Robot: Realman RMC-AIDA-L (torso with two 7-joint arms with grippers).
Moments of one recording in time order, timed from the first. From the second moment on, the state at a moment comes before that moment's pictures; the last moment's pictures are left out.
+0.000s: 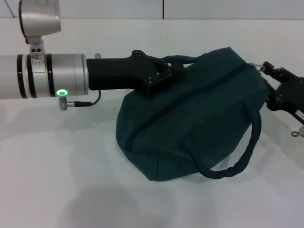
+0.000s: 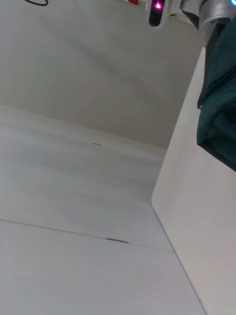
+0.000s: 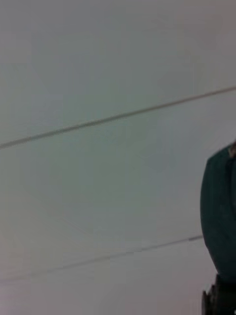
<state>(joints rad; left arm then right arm) -0.63 -2.04 1.18 0.60 1.52 1.43 -1.44 0.46 2.02 -2.18 -0.09 0.20 -1.38 0.63</state>
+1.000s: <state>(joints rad) -0.63 -2.05 1.15 0.60 1.52 1.43 -1.44 0.44 2.02 -2.17 -0.14 0.16 -1.39 0.58</state>
